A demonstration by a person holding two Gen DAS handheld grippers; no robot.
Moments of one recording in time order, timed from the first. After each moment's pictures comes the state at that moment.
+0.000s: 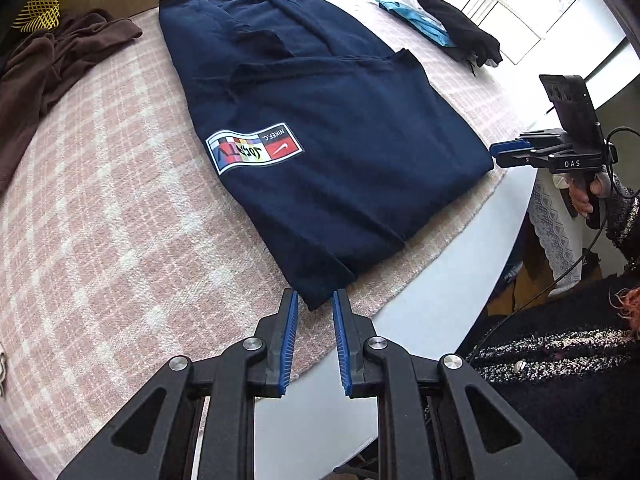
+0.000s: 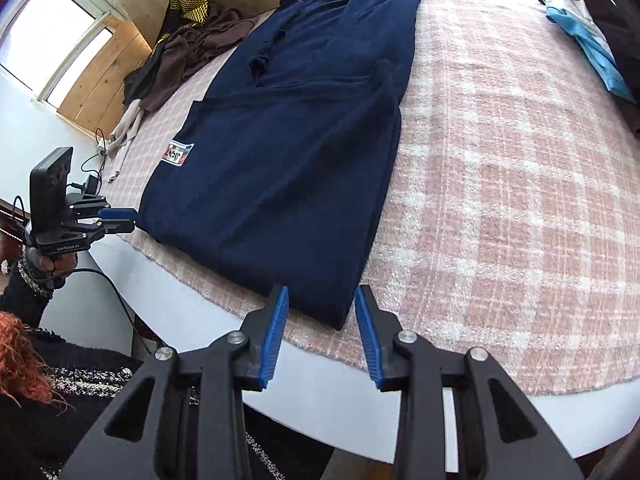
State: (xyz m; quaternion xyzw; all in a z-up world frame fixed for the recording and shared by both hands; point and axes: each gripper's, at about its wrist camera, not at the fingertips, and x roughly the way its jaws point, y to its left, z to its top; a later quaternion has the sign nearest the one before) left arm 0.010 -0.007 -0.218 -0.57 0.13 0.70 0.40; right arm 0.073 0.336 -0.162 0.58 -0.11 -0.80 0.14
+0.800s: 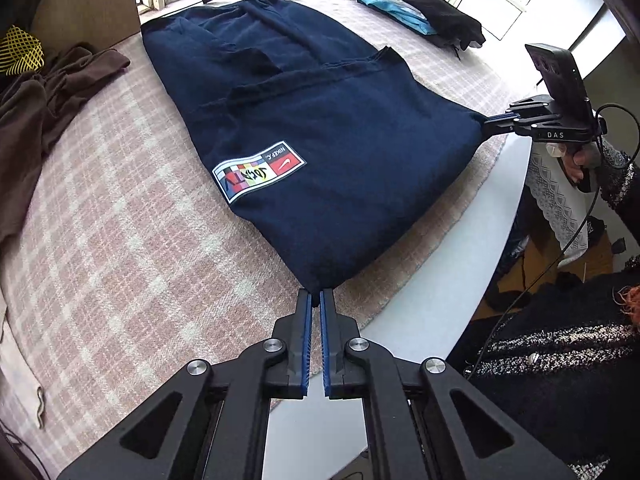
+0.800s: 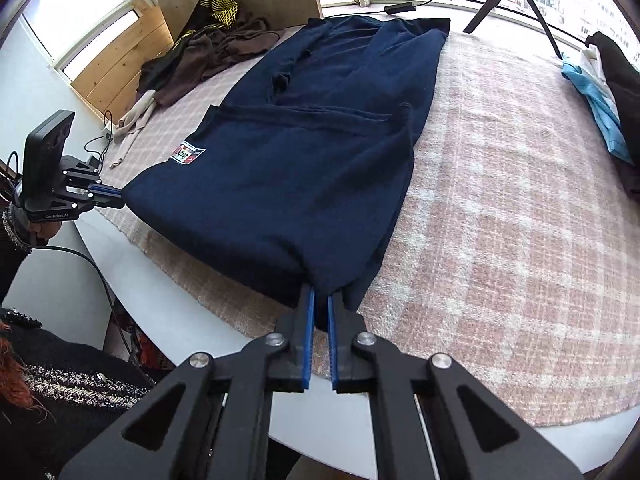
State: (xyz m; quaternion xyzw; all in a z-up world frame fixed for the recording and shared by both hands) left arm 0.015 -0.012 -0.201 -0.56 0.19 0.69 0.42; right arm 0.071 0.329 -0.158 0.55 -0.04 -0.82 0.15
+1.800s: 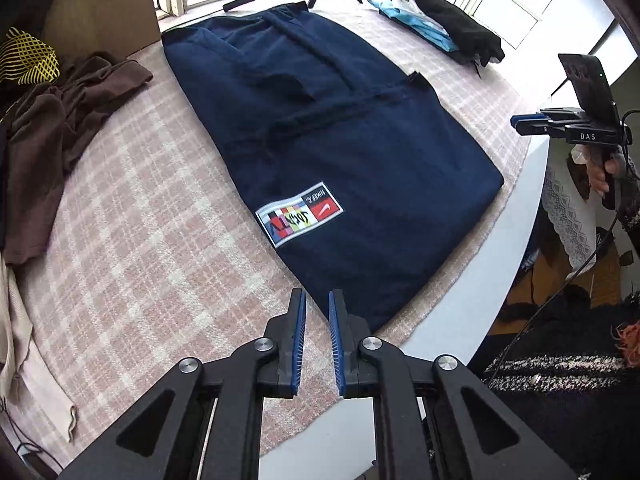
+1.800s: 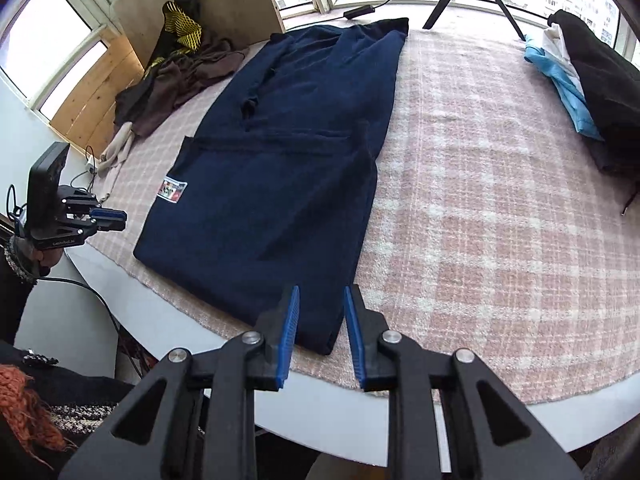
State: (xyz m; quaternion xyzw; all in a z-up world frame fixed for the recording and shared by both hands) left arm -0.026 -0.015 -0.159 -0.55 0.17 0.72 0.40; right arm 0.064 0.357 -0.102 0.52 -0.12 -0.84 0.11
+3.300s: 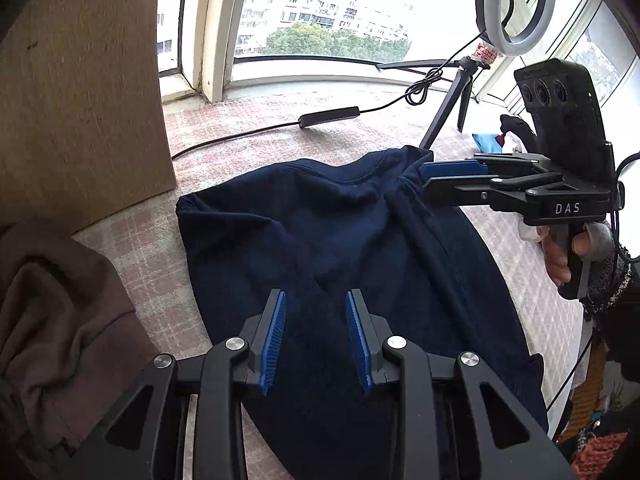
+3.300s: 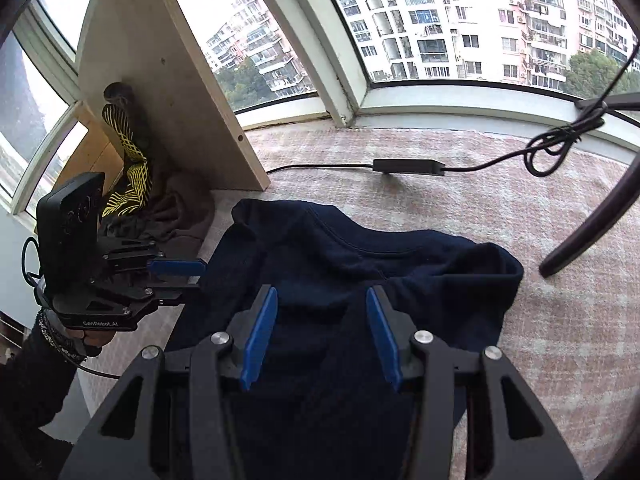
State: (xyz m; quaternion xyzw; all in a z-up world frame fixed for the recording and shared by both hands) left arm -0.312 0.120 -0.197 -0.52 0.08 0.76 0.39; right arm -0.333 0.327 -0.126 0.49 -0.10 -0.84 0.21
